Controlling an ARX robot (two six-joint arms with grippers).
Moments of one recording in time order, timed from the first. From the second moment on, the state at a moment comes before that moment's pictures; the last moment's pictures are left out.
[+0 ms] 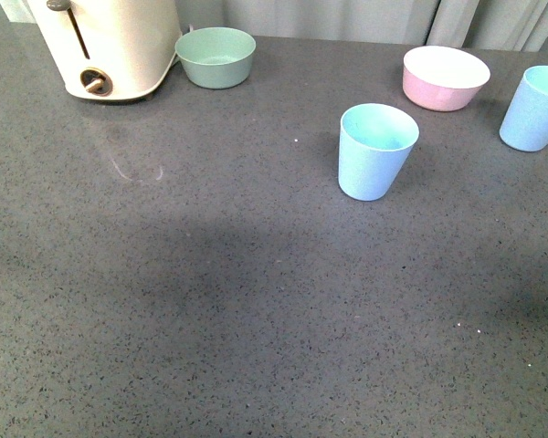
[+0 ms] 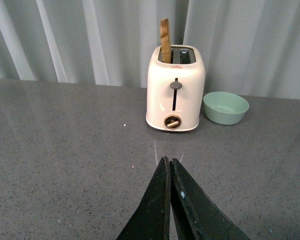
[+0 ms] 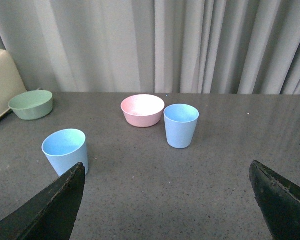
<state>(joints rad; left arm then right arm) -0.01 0.80 0.03 0.76 -0.01 -0.01 0.00 0.00 0.02 0.00 0.00 0.00</state>
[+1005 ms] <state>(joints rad) 0.00 0.26 0.01 0.26 0.00 -0.01 0.00 0.00 0.02 0.00 0.00 0.00</state>
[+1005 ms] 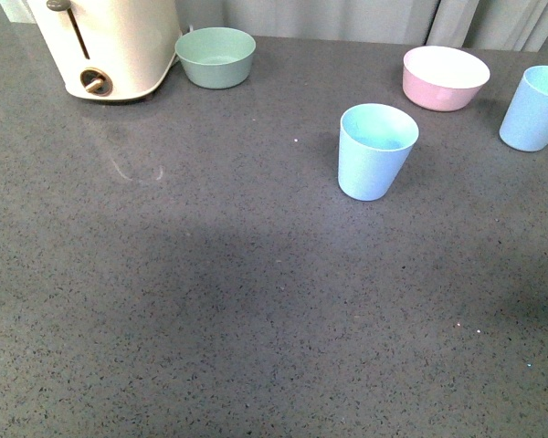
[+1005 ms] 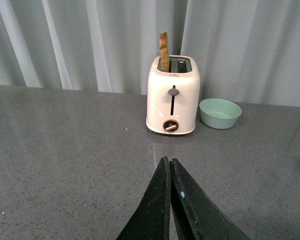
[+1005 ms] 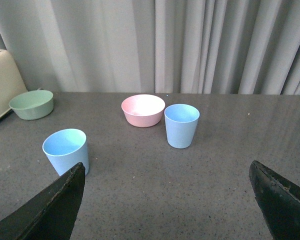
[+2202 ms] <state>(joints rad) 0.00 0.01 0.02 0.00 0.00 -0.01 -0.27 0.53 0.21 -0.01 -0.25 0.02</state>
